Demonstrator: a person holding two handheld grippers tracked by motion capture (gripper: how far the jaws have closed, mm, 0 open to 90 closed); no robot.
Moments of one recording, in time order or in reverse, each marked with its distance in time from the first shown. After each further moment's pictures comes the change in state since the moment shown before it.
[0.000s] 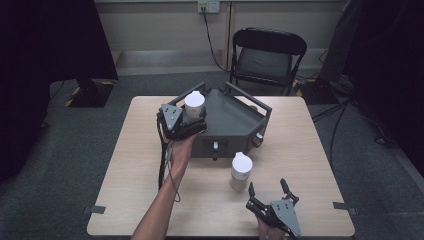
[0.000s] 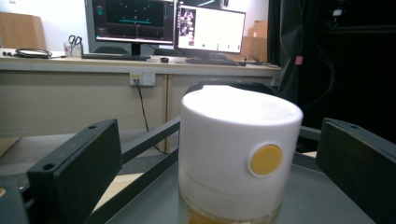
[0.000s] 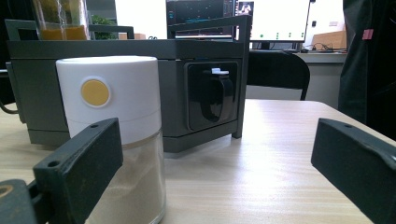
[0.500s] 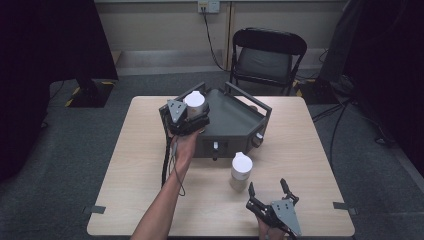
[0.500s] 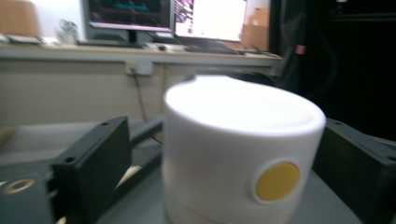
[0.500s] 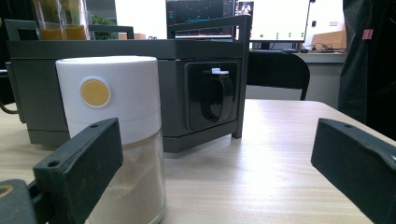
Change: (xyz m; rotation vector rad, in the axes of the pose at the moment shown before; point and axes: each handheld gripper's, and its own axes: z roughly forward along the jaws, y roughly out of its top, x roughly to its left) left arm -0.007 0.004 0.023 0.039 0.018 0.006; right arm 0.000 0.000 0.000 0.000 -0.001 0.000
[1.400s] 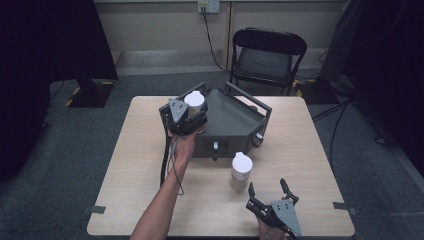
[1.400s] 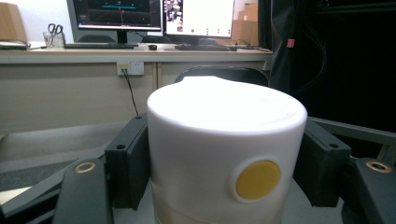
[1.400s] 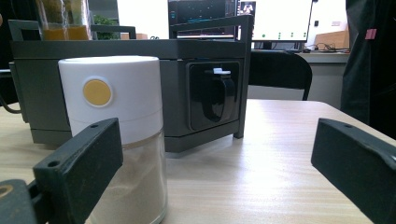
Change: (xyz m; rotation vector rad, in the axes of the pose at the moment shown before) left arm 0.007 0.004 0.004 0.029 -0.062 0.041; right arm -0.002 0.000 0.000 0.000 0.009 0.001
